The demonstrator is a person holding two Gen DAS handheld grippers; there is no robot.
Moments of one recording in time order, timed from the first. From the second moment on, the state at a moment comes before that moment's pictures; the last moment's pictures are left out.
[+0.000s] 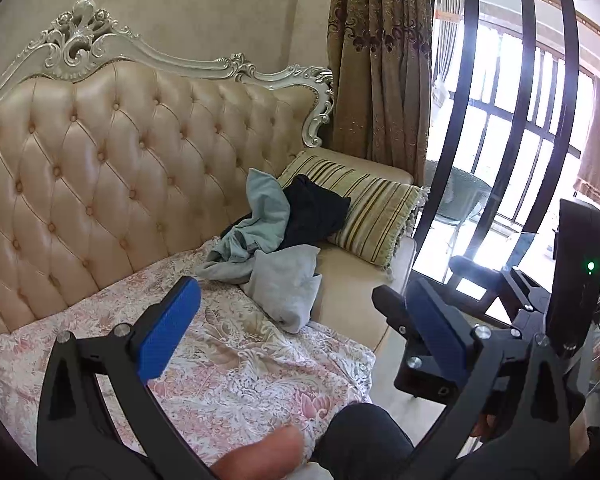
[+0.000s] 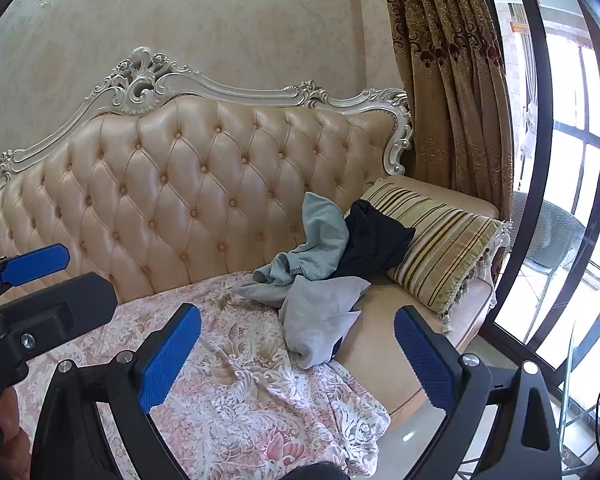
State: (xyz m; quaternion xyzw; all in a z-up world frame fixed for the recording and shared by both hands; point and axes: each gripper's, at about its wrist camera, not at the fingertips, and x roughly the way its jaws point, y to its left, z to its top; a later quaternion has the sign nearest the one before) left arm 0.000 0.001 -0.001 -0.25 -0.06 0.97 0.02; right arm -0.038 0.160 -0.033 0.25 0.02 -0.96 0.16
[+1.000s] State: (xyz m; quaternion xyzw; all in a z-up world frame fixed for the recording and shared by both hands) left arm -0.002 0.002 -0.002 -0.25 -0.07 0.96 0.02; right arm -0.040 0.159 -0.033 0.25 0.02 -0.96 0.15
